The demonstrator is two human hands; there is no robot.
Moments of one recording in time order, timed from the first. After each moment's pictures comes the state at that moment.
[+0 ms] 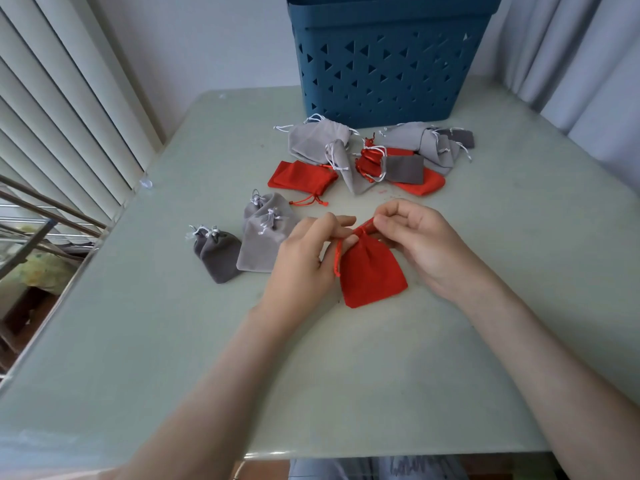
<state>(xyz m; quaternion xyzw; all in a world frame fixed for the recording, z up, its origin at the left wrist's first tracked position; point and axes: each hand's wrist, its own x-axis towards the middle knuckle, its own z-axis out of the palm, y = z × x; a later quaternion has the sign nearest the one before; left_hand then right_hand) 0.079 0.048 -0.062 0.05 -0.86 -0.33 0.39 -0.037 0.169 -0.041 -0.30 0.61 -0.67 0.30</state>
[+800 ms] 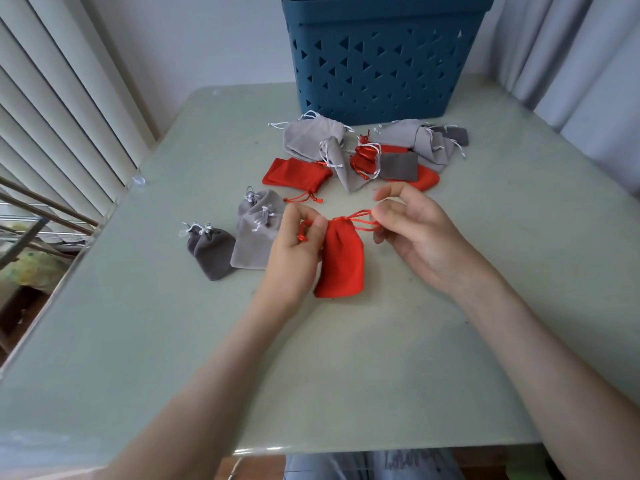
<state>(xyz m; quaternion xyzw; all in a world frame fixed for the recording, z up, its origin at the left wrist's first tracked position) 0.074 0.053 -0.056 0.22 -0.69 -0.62 0.30 -0.039 0.173 -0.035 -0.31 0.52 -0.73 0.32</state>
